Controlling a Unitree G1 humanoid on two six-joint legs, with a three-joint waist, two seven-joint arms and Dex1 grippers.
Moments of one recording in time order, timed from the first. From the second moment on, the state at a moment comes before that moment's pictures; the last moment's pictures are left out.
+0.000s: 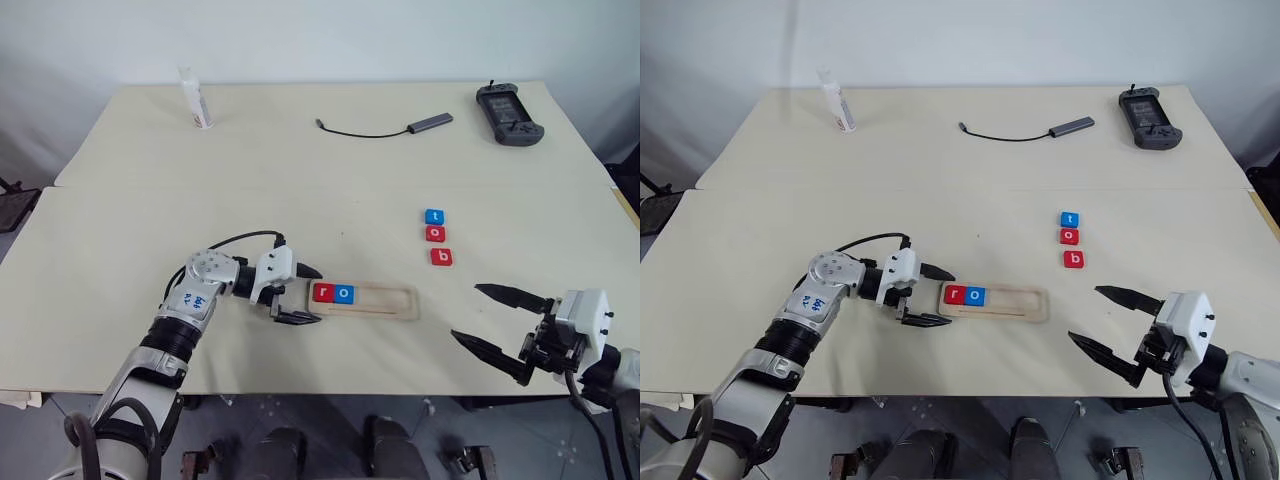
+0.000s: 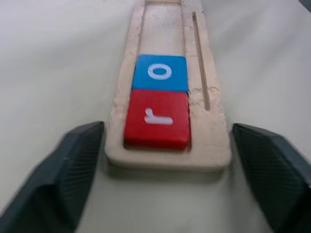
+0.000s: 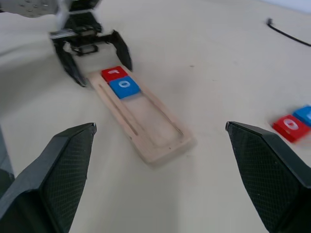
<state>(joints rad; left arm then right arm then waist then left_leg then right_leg) -0.67 0.44 -0.24 0.53 -0.13 -0.10 -1.25 0.27 -0.70 -0.45 -0.40 0.59 0.17 1.03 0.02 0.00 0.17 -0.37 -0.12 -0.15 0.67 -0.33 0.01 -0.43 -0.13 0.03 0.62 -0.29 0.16</state>
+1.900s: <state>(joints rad) -0.25 0.52 0.06 0.00 -0.42 0.04 -1.06 -0.72 -0.56 -0.05 -0.02 0.30 1.33 0.36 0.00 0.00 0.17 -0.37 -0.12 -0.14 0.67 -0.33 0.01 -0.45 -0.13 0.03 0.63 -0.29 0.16</state>
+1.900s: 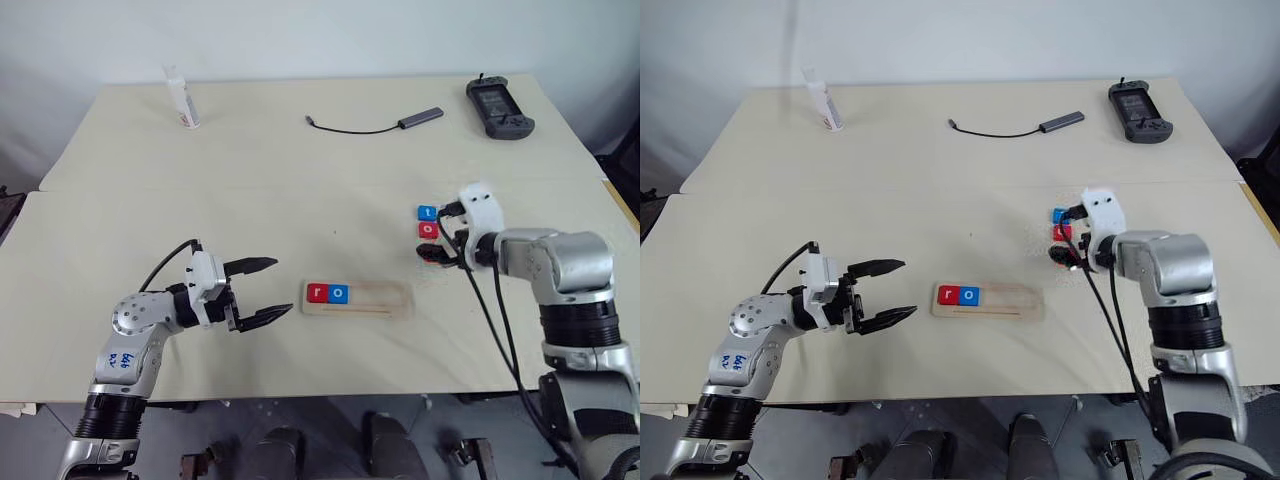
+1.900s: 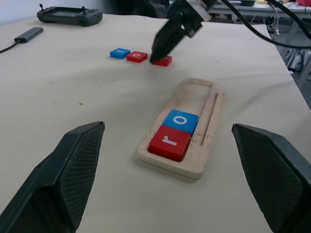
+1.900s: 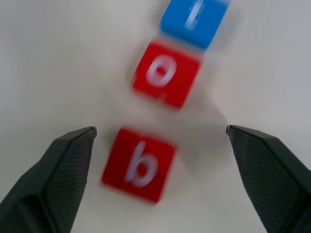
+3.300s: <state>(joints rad) -0.36 0.46 -0.05 0.09 -0.42 0.04 -1.16 -0.33 -0.74 -0.38 -0.66 0.49 1.60 0.30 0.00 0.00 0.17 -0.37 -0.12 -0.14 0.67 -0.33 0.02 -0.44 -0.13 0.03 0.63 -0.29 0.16</state>
